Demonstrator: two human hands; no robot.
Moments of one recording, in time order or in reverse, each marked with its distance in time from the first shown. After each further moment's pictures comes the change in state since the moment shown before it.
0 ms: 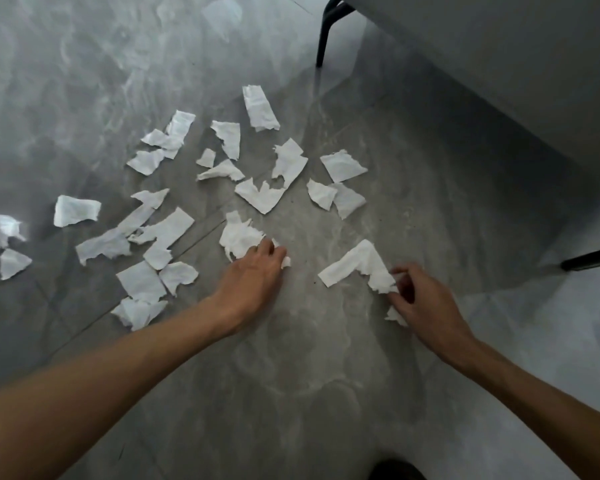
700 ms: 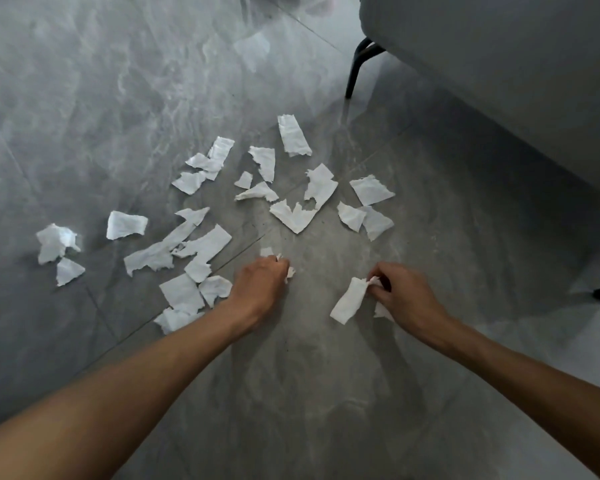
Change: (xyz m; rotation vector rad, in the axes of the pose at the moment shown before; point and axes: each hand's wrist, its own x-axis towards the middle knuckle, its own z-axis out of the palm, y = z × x) left_hand -0.005 -0.038 -0.017 0.041 0.067 -0.090; right_hand 0.040 -0.076 0.028 -0.116 -0.093 -0.141
